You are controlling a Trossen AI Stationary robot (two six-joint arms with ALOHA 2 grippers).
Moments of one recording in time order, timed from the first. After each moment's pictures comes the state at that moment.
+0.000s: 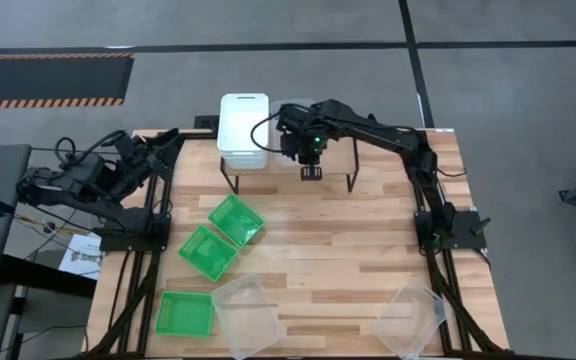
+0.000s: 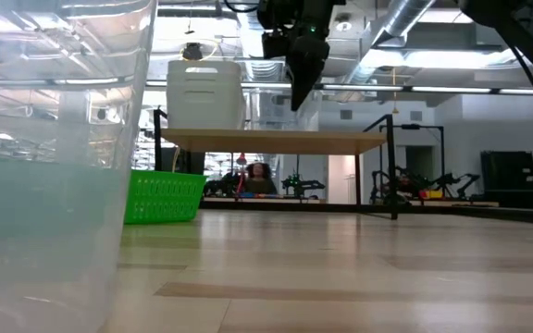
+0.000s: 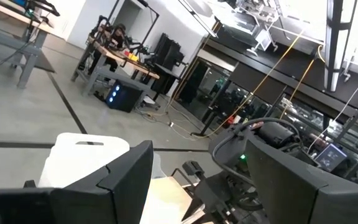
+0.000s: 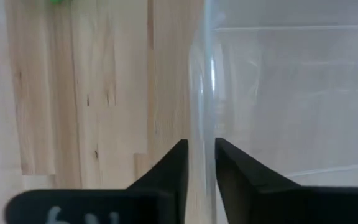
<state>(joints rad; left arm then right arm) -0.22 0.56 0.86 -0.10 -1.00 -0.41 -0.34 2.11 2.24 -1.39 0.05 -0.39</state>
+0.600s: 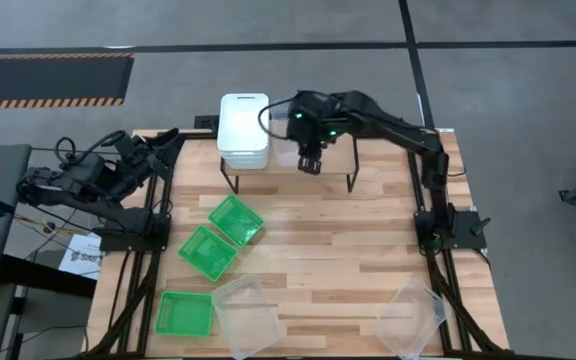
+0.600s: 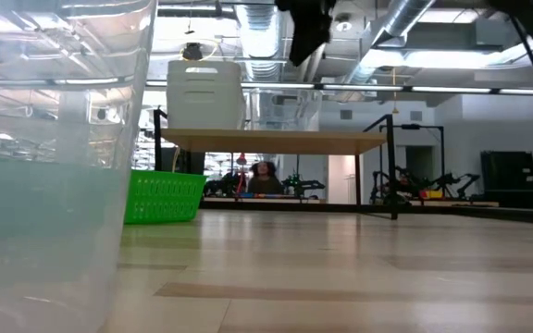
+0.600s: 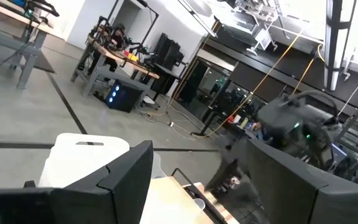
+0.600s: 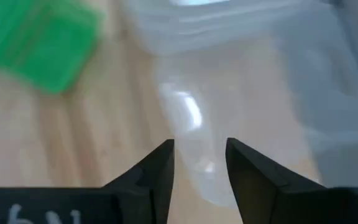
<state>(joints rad) -0.22 0.56 0.86 -0.10 -1.00 -0.41 -0.31 2.00 2.34 -1.39 0.10 -0.12</state>
